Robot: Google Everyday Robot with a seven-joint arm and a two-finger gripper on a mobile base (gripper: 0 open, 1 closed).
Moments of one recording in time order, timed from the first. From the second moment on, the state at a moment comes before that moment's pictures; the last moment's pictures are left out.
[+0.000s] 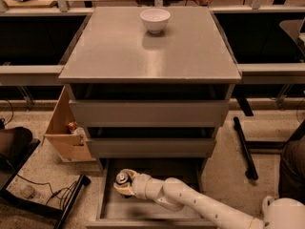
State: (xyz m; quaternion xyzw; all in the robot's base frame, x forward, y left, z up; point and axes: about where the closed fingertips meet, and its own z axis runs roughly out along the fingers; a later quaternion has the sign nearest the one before) arm 0.547 0.144 0.359 -0.41 0.68 0.36 0.49
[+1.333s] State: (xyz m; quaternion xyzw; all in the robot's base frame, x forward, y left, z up) arm 0.577 0.120 0.255 -0.48 0.61 0.42 0.46
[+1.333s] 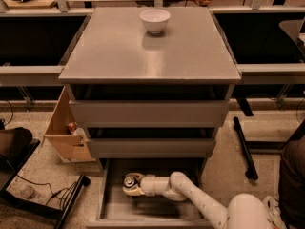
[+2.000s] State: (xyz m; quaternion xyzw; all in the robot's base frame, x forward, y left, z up) arm 0.588 0.106 0.209 -0.45 0.60 0.46 0.47
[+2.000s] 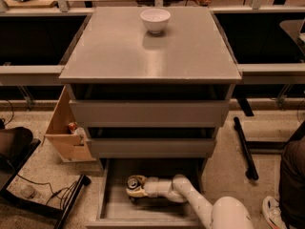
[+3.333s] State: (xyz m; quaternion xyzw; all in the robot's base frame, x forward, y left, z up) arm 0.593 0.101 0.209 -0.45 0.60 0.46 0.47
